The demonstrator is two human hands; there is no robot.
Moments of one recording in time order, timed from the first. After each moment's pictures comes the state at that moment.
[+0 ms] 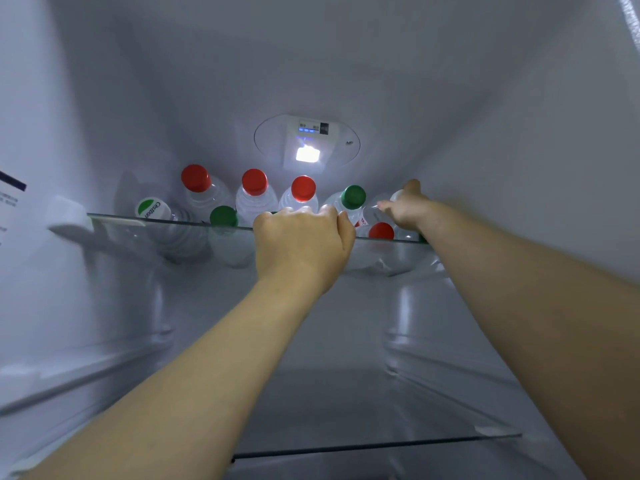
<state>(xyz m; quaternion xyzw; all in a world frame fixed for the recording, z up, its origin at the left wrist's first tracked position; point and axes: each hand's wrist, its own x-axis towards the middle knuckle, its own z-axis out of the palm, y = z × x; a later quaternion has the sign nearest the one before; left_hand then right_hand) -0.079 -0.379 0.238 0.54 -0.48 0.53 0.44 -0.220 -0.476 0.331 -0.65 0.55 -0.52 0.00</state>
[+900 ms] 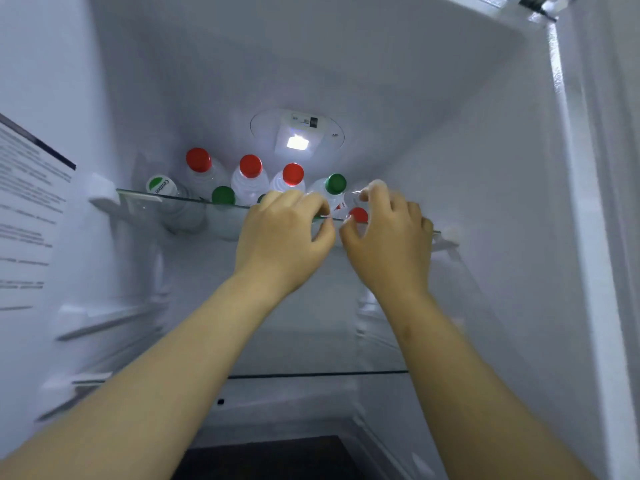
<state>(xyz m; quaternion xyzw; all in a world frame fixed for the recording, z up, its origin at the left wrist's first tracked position) -0.070 -0.335 0.207 0.37 -0.63 0.40 0.56 -0.198 -0.359 0.207 -0.59 0.38 -0.63 -0.33</state>
